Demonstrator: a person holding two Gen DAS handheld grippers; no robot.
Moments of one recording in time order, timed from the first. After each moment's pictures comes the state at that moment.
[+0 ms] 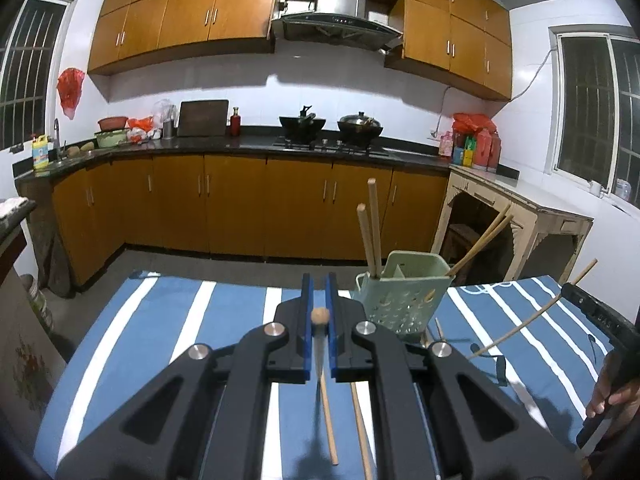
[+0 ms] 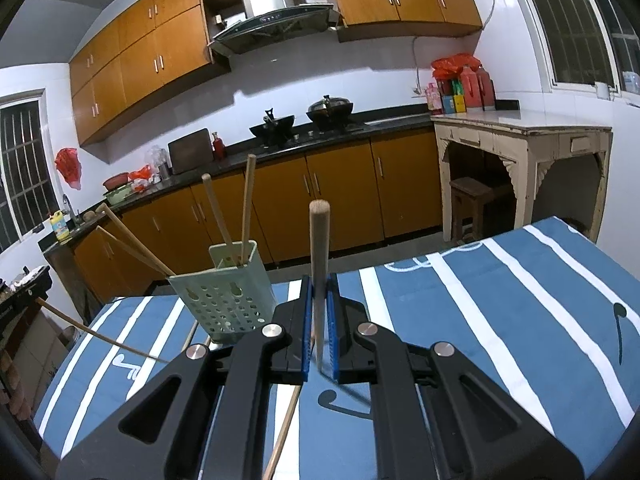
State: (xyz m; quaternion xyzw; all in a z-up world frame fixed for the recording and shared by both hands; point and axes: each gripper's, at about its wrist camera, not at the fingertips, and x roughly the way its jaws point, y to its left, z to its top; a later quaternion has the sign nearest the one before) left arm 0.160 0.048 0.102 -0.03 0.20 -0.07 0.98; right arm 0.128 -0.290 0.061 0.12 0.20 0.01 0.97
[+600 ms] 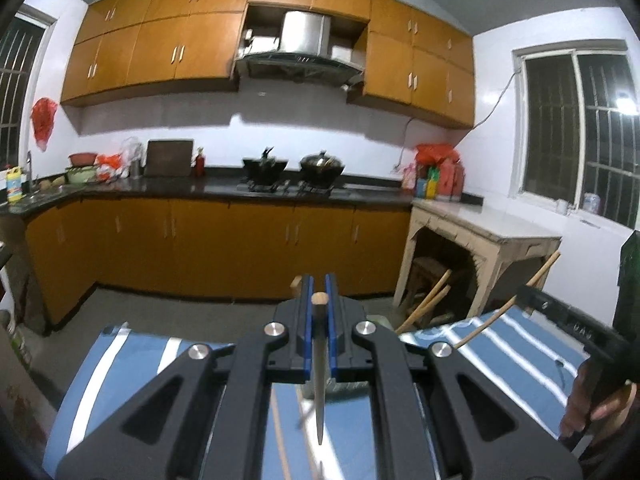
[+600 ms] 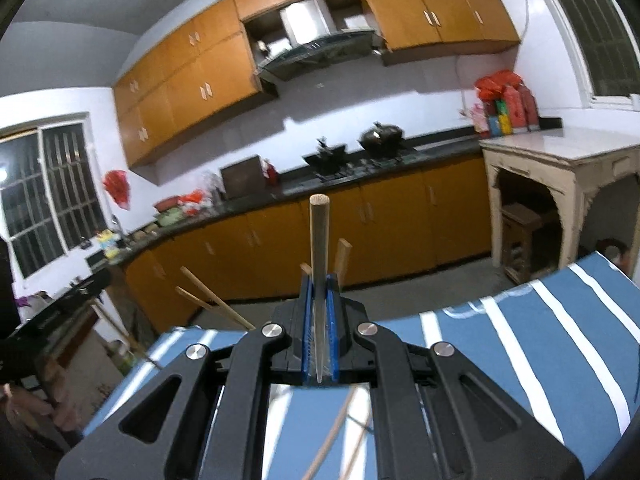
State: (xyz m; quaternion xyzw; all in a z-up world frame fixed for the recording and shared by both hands) left arm 0.160 0.010 0.177 -0.03 0.13 -0.14 0.98; right arm 0.128 -0.270 0.137 0.14 0.14 0.11 0.97
